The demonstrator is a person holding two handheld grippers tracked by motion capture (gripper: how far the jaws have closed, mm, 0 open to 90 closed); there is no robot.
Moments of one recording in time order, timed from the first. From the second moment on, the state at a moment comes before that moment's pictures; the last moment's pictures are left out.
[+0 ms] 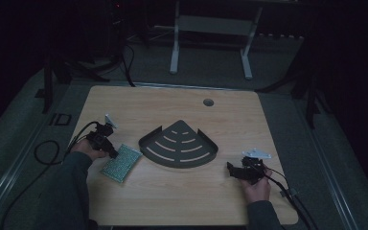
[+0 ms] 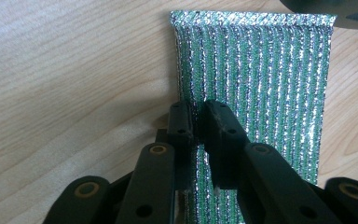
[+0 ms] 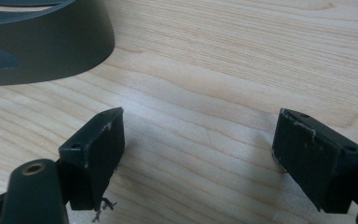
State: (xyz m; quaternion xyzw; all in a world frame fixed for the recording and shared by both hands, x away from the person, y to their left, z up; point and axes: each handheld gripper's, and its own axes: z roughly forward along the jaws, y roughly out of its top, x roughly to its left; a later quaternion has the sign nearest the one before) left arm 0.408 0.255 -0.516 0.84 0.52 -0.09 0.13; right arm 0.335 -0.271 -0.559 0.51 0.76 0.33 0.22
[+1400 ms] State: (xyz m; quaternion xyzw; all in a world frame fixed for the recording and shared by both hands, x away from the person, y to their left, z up) left arm 0.409 0.263 -0.458 0.86 0.48 -0.06 0.14; right arm 0.335 -0.272 -0.559 0.51 0.76 0.33 0.22
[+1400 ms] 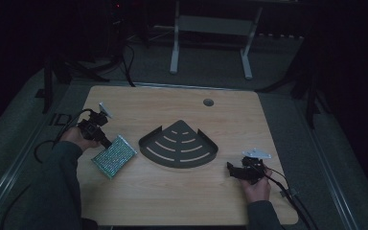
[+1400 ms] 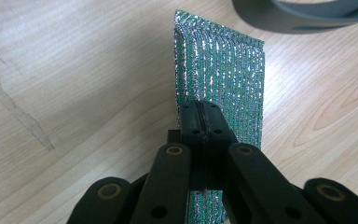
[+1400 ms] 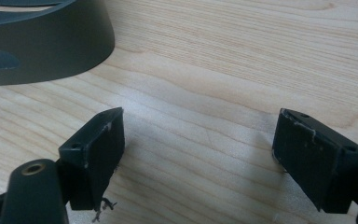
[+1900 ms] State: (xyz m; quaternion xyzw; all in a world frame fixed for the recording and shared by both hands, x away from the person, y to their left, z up) left arm 0.412 0.256 -0.432 0.87 0.47 -0.04 0.16; right arm 0.335 -0.272 -0.559 0.51 0.76 0.33 0.22
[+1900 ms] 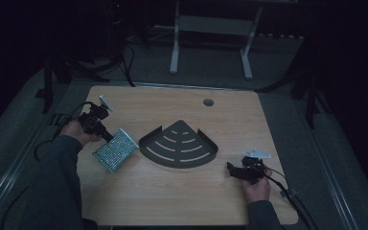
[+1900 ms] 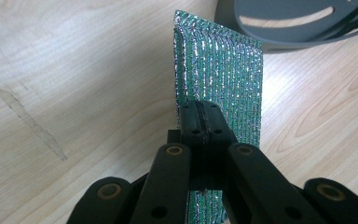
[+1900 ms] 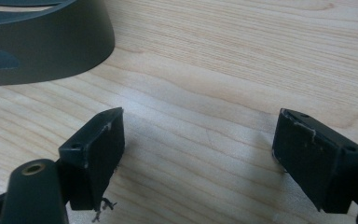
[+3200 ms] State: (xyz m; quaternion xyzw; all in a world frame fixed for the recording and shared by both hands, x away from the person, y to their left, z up) left arm 0.434 0.177 -0.381 0.90 0.40 0.01 0.17; right arm 0.336 -0.271 -0.559 0.51 0.76 0.33 0.22
